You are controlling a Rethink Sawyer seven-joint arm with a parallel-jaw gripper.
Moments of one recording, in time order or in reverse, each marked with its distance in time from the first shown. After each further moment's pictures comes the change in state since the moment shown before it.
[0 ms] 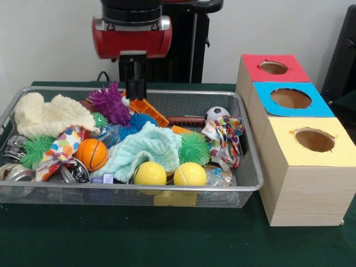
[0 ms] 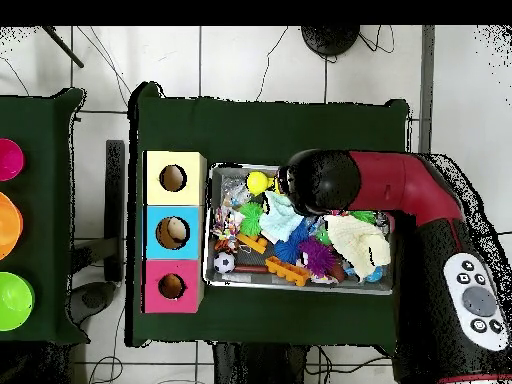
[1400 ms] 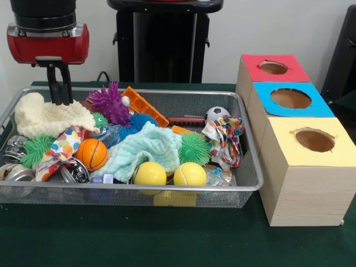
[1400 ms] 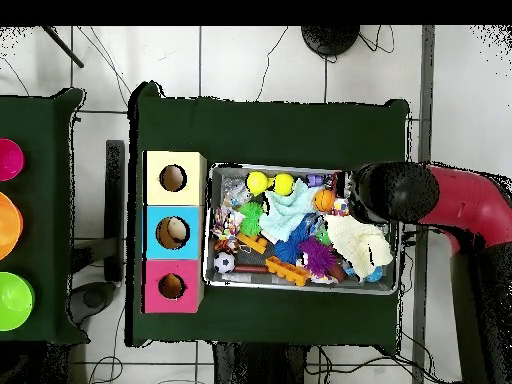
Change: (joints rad) arm -0.203 0.031 0.087 -0.007 -0.064 0.000 -0.010
